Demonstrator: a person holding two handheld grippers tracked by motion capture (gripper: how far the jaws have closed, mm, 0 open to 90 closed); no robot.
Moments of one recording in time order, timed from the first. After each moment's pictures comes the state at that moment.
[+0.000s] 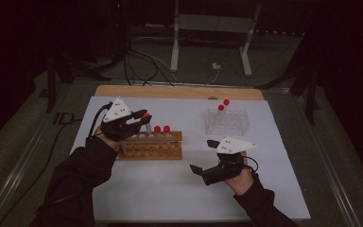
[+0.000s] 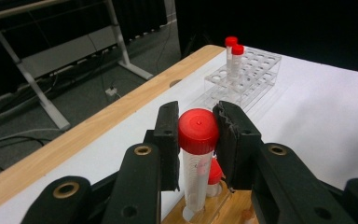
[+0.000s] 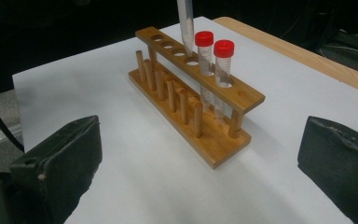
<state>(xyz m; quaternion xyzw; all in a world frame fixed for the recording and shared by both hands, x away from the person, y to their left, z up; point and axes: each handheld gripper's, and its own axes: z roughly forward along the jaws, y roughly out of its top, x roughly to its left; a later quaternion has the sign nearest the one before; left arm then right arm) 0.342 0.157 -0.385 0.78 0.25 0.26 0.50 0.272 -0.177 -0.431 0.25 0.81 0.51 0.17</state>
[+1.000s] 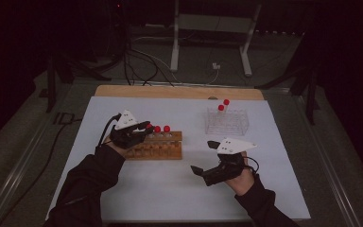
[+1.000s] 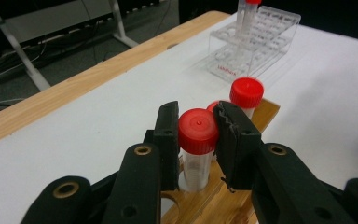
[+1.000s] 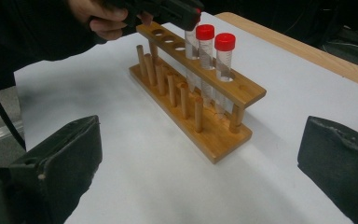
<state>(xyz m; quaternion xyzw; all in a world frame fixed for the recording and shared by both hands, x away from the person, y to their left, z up) 0.359 0.150 -0.443 0.80 0.28 0.23 0.48 0.273 -0.180 -0.434 0.25 0.81 0.50 0.17</state>
